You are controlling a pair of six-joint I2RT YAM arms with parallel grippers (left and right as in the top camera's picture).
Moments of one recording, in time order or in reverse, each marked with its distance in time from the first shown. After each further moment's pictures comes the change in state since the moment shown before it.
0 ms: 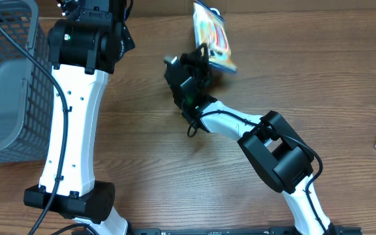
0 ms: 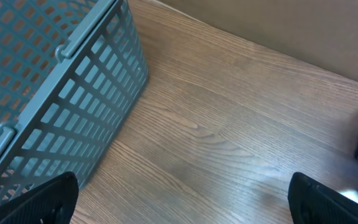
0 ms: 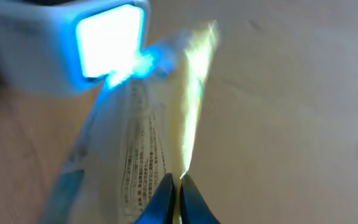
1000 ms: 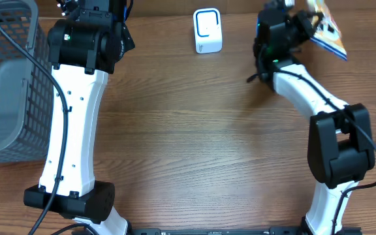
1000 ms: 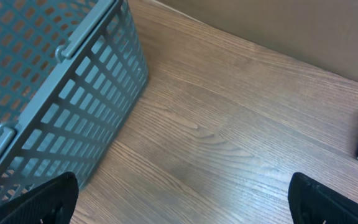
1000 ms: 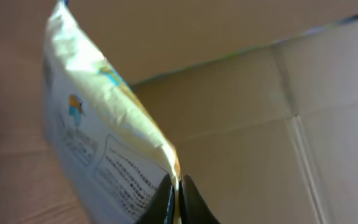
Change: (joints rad) left arm 0.000 0.000 0.000 0.000 0.000 0.000; right arm -0.491 -0.195 0.015 -0.405 0.164 0.735
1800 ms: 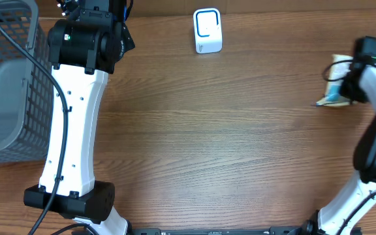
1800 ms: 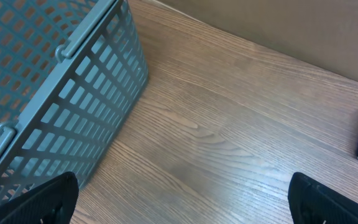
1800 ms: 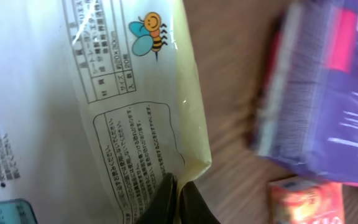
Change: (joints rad) left arm 0.000 0.000 0.000 0.000 0.000 0.000; right arm -0.574 0.000 0.004 -0.928 -0.811 1.065
